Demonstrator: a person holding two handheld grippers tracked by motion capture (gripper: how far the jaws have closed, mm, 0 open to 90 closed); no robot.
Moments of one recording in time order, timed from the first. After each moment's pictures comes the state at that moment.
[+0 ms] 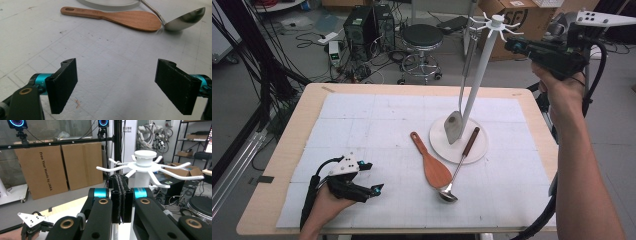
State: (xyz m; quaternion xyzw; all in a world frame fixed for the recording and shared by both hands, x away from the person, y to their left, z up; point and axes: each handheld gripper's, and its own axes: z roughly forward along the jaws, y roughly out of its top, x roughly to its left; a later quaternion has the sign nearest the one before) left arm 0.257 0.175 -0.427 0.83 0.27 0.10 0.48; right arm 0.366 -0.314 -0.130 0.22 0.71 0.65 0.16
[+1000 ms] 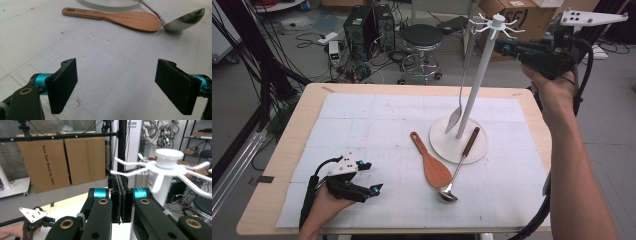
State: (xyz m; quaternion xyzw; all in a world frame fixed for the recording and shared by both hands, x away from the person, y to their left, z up) left arm 0.256 0.178 -0.426 0.82 0.27 0.11 0.48; right arm 0.368 -0.298 -0.131 0.20 0.73 0.64 0.16
